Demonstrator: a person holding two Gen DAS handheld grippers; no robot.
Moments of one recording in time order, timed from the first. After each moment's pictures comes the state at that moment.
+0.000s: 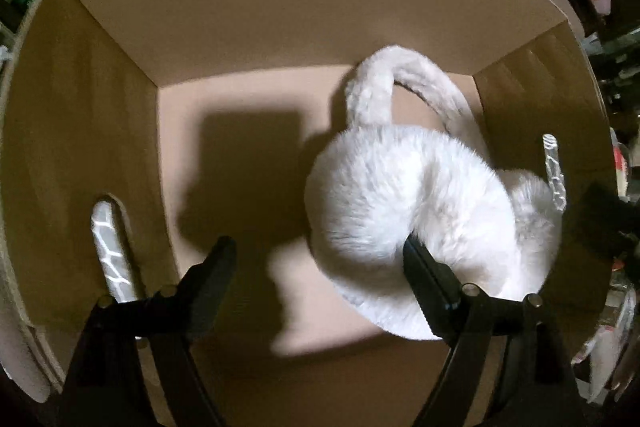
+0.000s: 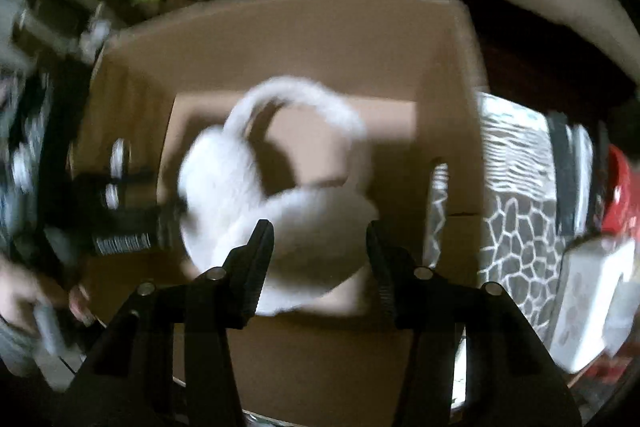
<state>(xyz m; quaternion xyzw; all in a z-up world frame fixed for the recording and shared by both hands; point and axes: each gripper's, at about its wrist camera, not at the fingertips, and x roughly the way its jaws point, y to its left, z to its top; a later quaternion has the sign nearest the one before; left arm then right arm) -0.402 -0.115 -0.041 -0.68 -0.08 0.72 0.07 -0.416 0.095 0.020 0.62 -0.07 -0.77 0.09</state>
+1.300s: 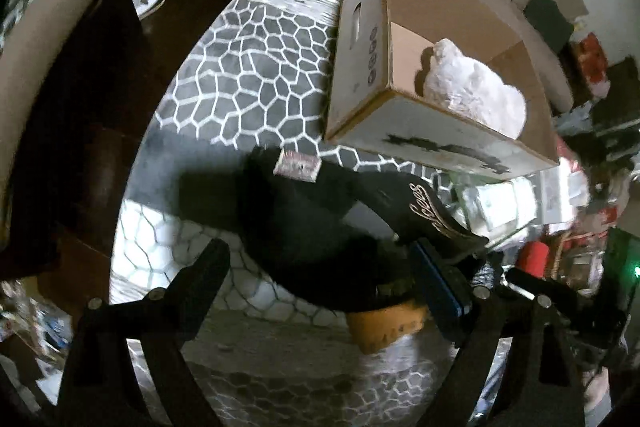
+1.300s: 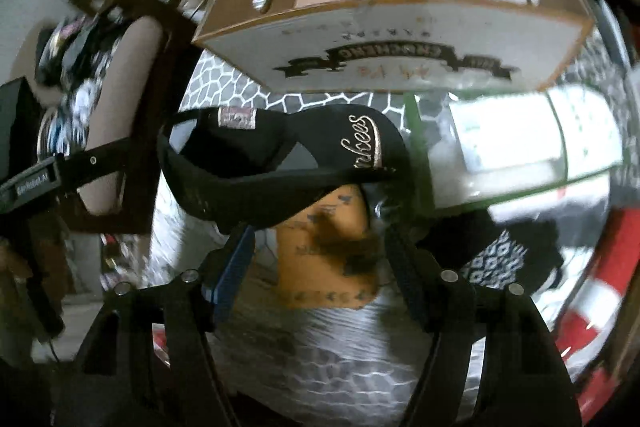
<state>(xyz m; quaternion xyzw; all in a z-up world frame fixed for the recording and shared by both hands) -0.157 -0.238 0.035 -0.62 -0.18 0.77 -0.01 -0.152 -0.014 0.011 0.65 -0.10 -0.74 0.15</state>
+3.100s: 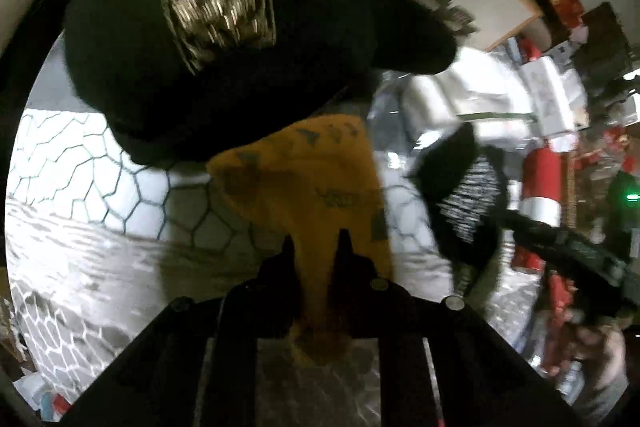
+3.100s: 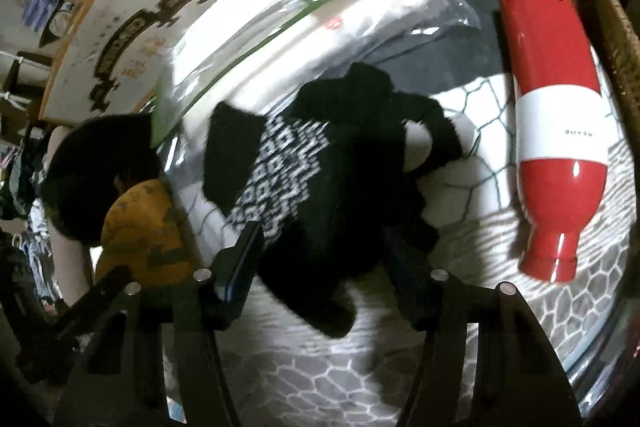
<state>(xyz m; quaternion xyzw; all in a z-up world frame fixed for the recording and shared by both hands) -0.050 -0.096 -0.037 -0.62 -0.18 0.76 0.06 -0.063 0.139 -0.073 0.63 -0.24 -0.74 -0.01</state>
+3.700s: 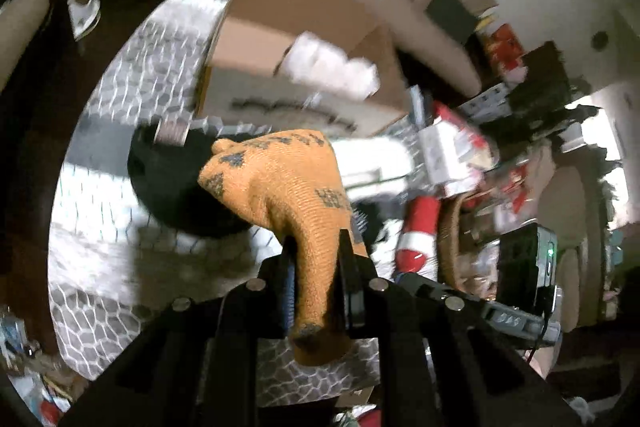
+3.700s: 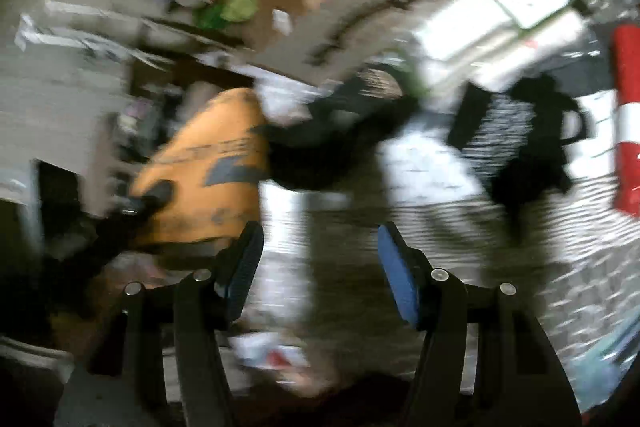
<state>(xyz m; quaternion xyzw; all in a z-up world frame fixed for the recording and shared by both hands) -0.059 -0.145 0.155 -0.54 -0.25 0.79 0.13 -0.052 0.067 0.076 0.57 -0.36 -0.70 0.22</state>
